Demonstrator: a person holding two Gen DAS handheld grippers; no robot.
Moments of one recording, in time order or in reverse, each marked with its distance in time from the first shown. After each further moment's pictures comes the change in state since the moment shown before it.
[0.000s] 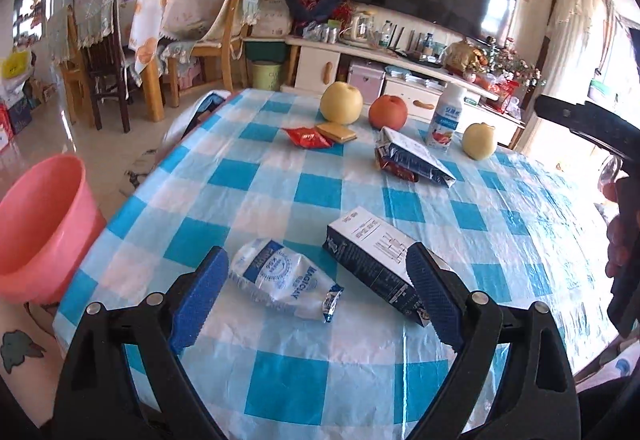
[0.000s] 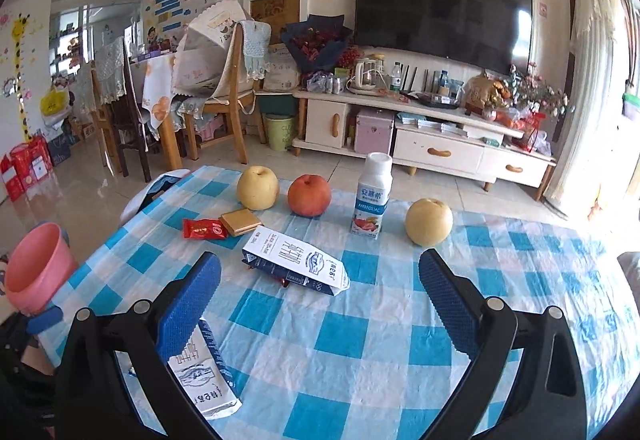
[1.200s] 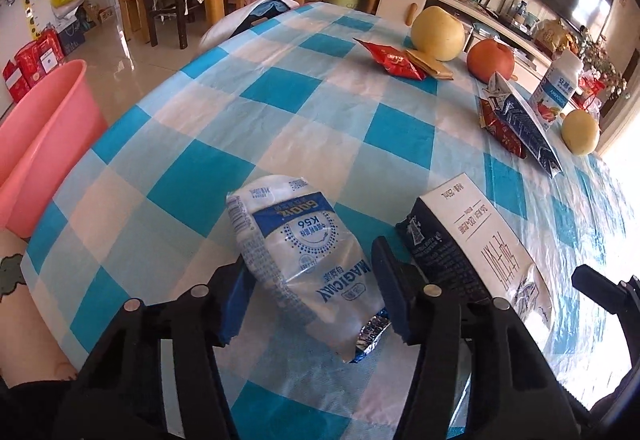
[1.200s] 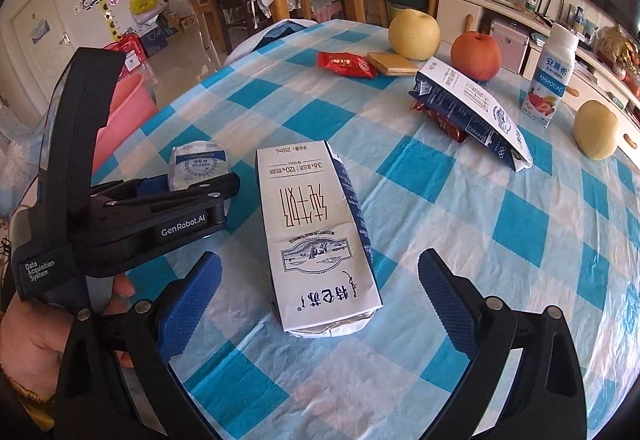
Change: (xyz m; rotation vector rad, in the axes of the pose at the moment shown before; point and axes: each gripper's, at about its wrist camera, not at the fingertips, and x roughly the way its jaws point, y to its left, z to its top) left arm 0.095 0.013 -0.001 -0.143 0.225 0.235; right arm 0.074 0.087 -0.092 -0.208 0.391 0.363
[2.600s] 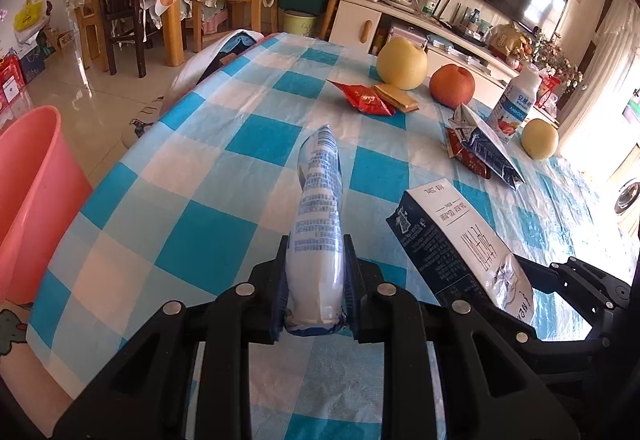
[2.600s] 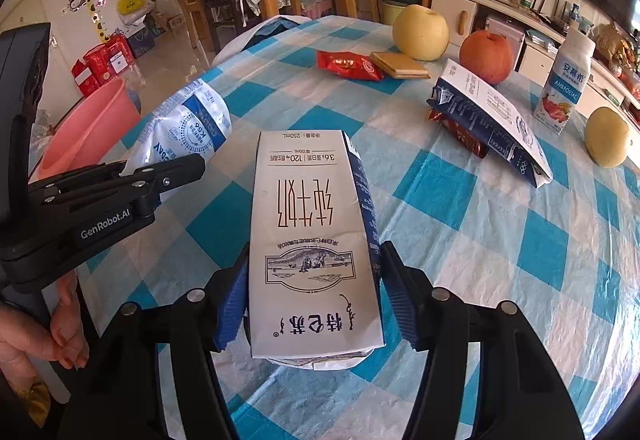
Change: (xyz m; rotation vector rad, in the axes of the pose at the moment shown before) left arm -0.016 0.029 0.026 0.062 -0.073 -0.181; right arm 0.023 0.010 0.025 0.031 -0.010 -0.030
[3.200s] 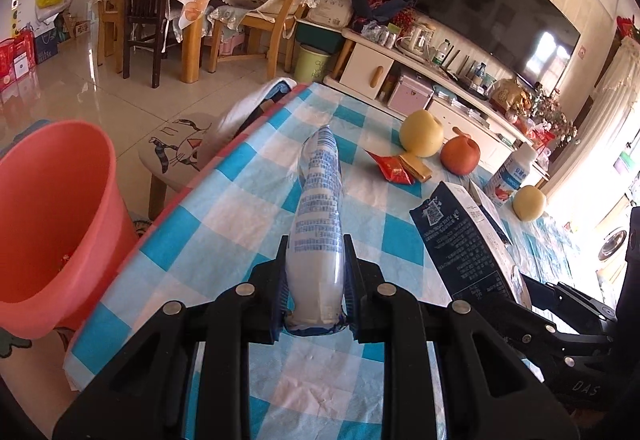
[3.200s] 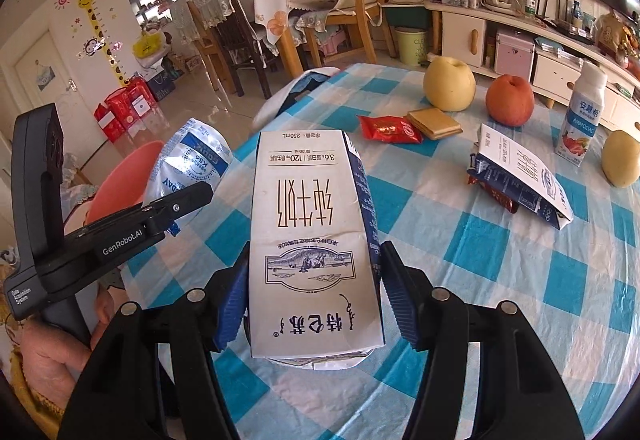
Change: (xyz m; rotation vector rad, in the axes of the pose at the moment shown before) left arm -0.043 0.059 0.027 -0.117 -0.129 -0.036; right arm -0.032 0.036 0.044 0.071 -0.106 0.136
